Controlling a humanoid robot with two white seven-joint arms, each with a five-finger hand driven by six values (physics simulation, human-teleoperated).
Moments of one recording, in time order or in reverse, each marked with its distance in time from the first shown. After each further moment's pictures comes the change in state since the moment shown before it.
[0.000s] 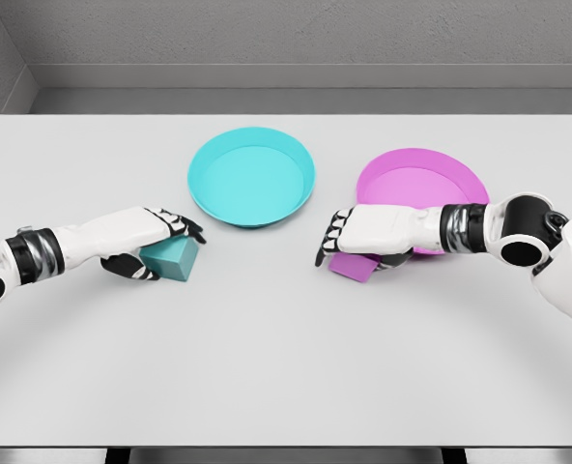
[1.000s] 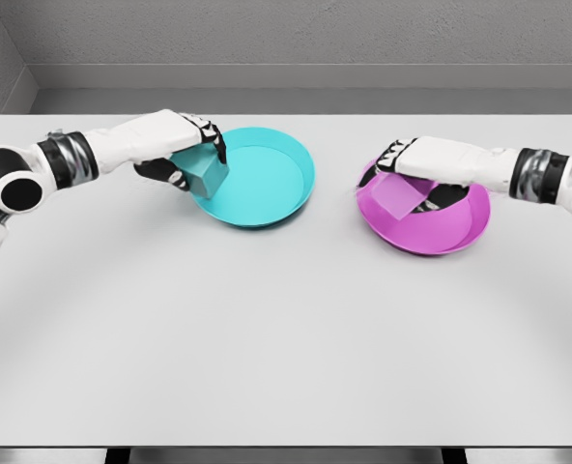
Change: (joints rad) left arm -0.296 -0.232 -0.001 0.260 -0.055 -0.068 -0.032; right arm -0.035 -0.038 -0.193 0.183 -0.207 -0.002 0.003
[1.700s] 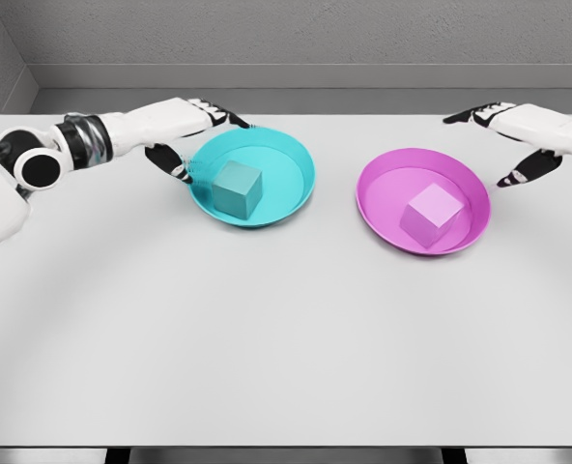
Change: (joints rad) left arm -0.071 -0.078 0.005 0.184 -0.002 -0.082 -0.039; right arm 0.003 -0.075 -0.187 0.176 0.001 0.003 0.001
